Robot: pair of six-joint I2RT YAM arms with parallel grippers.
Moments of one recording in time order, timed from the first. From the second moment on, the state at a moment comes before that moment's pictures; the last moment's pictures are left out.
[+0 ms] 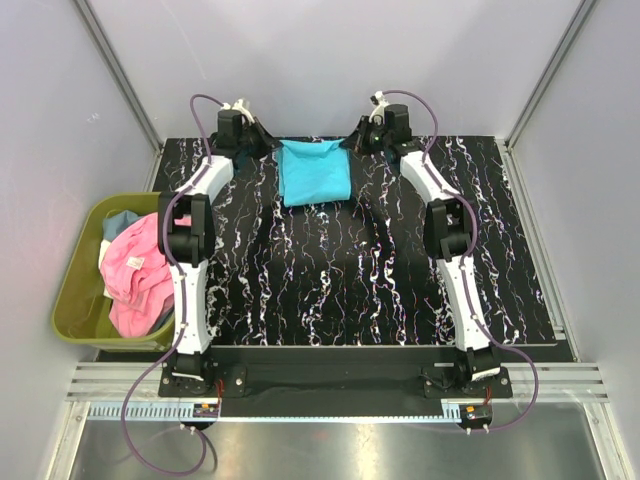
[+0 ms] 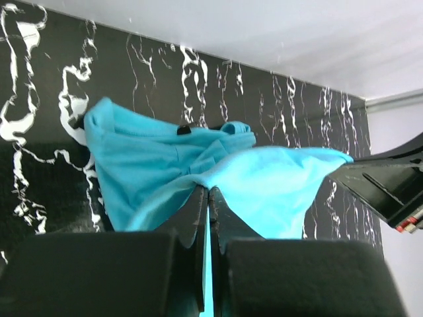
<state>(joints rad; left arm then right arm) -0.10 2.34 1.96 -0.05 0.41 -0.64 0.25 2.64 2.42 -0.18 -0.54 0.48</state>
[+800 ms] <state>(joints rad) -0.08 2.22 1.79 -0.10 0.28 -0.58 0.22 2.65 2.23 -0.01 -0.58 0.49</state>
